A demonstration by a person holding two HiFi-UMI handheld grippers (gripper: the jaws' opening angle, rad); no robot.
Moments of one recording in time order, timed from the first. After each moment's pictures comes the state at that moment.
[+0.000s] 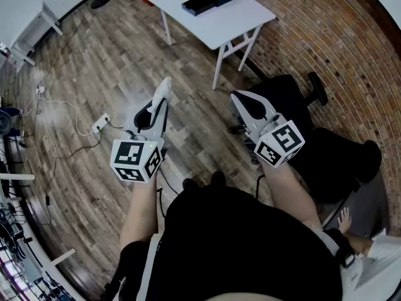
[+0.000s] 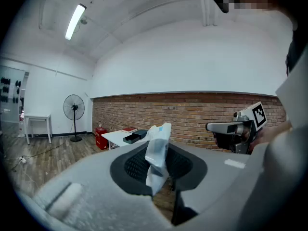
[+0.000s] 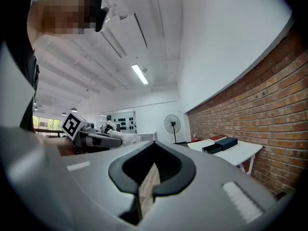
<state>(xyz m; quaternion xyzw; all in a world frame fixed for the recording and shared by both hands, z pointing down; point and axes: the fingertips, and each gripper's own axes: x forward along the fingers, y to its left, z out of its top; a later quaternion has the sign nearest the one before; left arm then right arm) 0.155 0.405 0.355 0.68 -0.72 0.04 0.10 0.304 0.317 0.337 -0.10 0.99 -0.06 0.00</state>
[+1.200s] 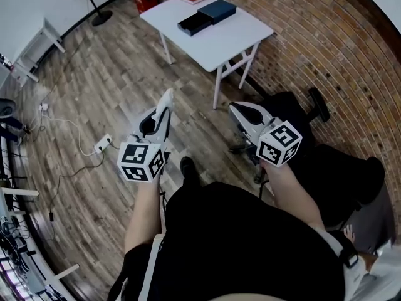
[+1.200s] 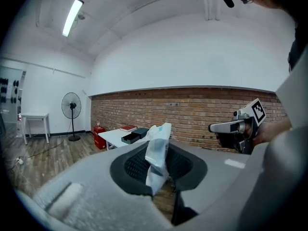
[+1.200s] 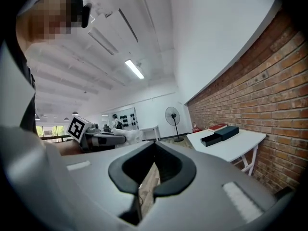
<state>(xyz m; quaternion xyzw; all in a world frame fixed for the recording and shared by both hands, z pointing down) 0.136 0.318 0.382 0.68 -0.72 0.05 0.10 0.293 0.231 0.373 -0.08 0.99 -0.11 -0.04</state>
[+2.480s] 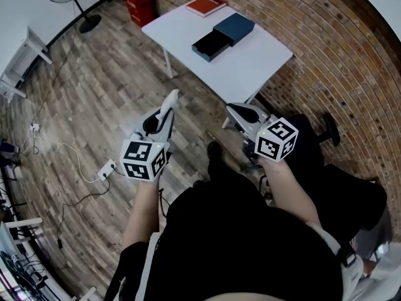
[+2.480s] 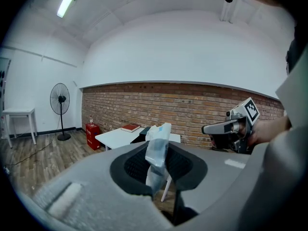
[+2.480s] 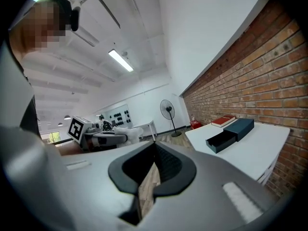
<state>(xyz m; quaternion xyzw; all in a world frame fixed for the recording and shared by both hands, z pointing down) -0.098 0.162 0.403 0.72 -0.68 0.06 0.13 0.045 0.088 0.399 -0.09 0.98 -0.16 -0.08</state>
